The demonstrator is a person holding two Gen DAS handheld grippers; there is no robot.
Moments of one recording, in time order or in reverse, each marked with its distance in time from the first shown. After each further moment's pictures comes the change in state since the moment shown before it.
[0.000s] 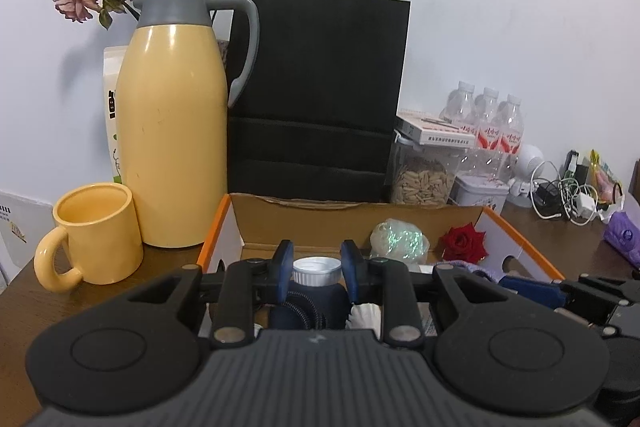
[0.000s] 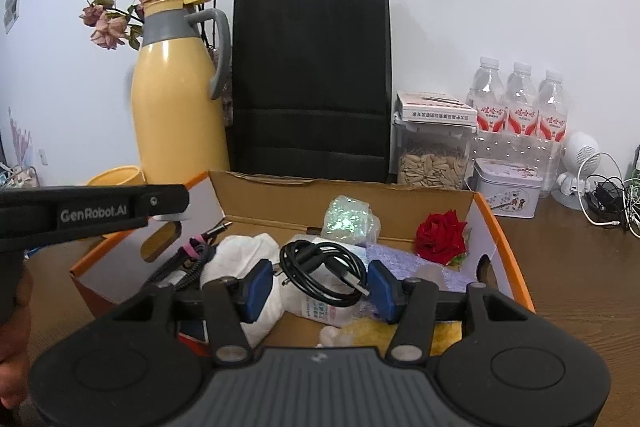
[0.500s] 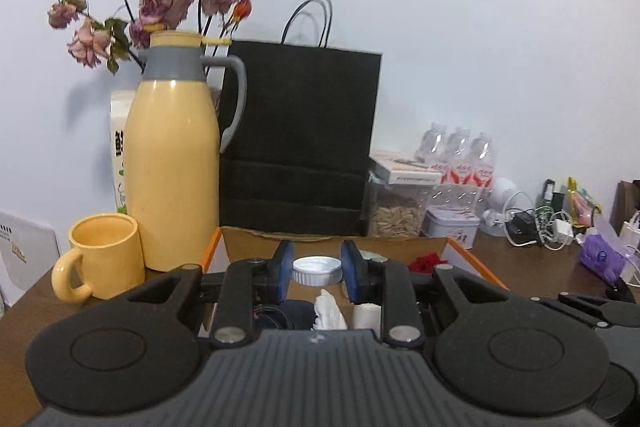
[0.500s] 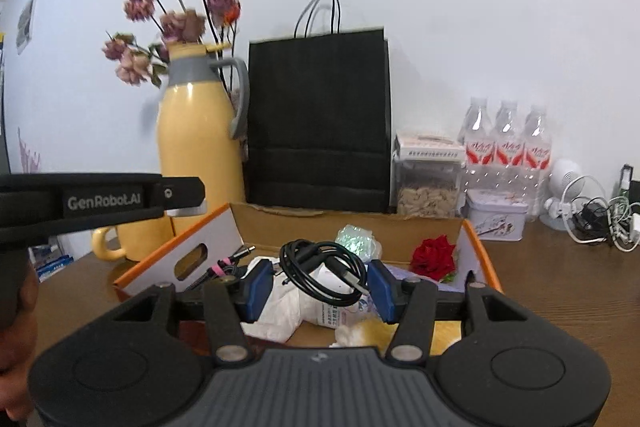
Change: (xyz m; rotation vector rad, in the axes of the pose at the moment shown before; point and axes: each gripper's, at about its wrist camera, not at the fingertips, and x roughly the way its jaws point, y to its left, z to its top) left arm -0.049 -0.019 0.007 -0.006 -0.106 -0.020; right arm -0.047 0.009 -0.002 0.001 -0.100 0.010
